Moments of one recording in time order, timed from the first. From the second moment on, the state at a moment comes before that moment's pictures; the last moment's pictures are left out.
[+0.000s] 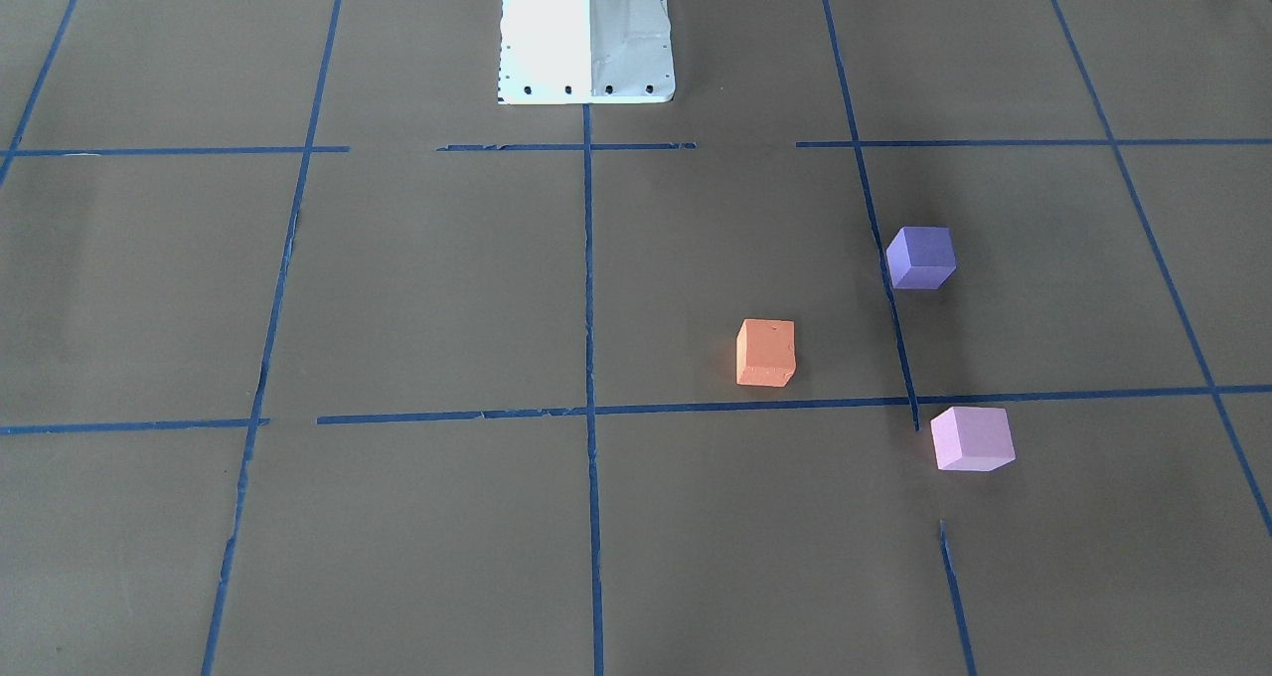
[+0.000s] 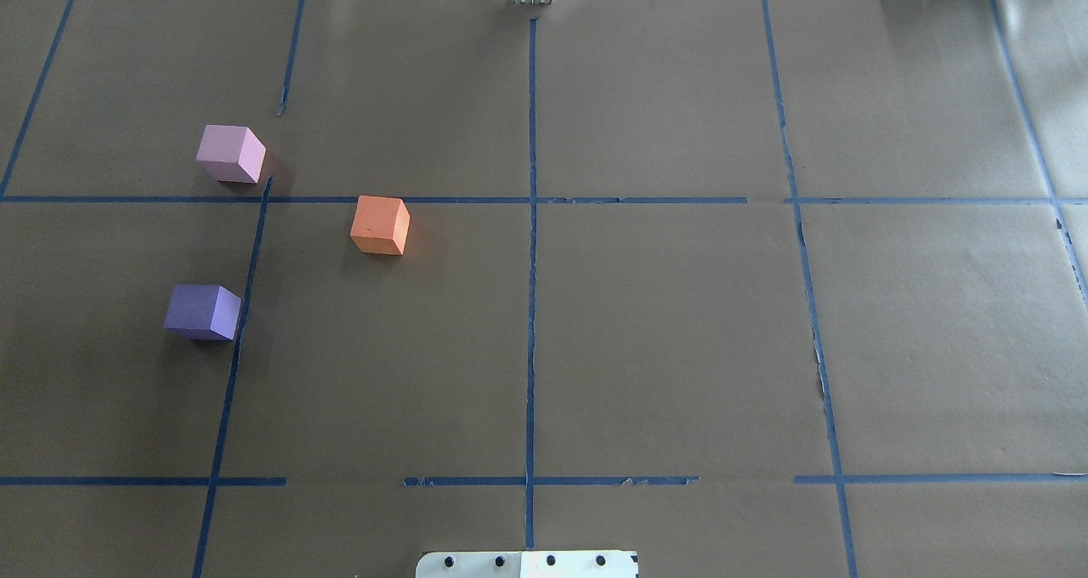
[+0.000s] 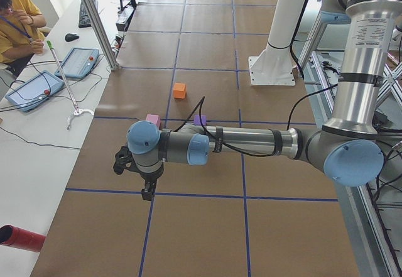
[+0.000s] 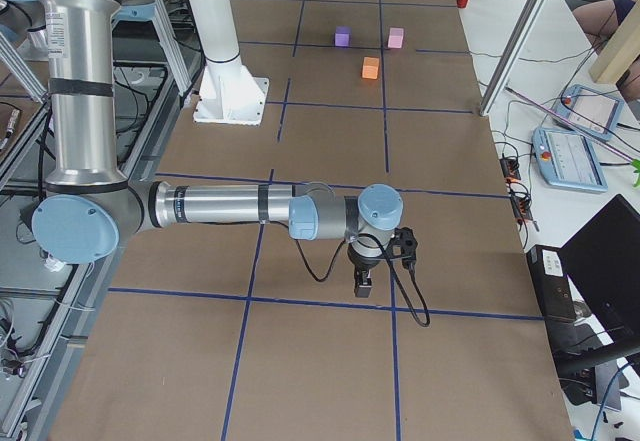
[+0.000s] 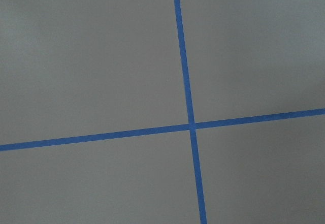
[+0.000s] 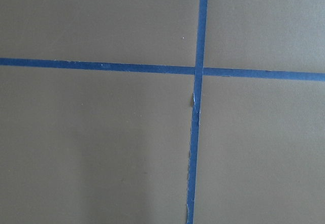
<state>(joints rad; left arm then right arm) -1.62 -1.67 -1.51 -1.62 -2.38 0.10 1.48 -1.59 1.63 -1.57 2.36 0.05</state>
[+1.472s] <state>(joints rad) -1.27 -1.81 -1.67 -1.74 -2.37 -0.39 1.48 -1.59 1.63 -1.57 2.36 0.05</state>
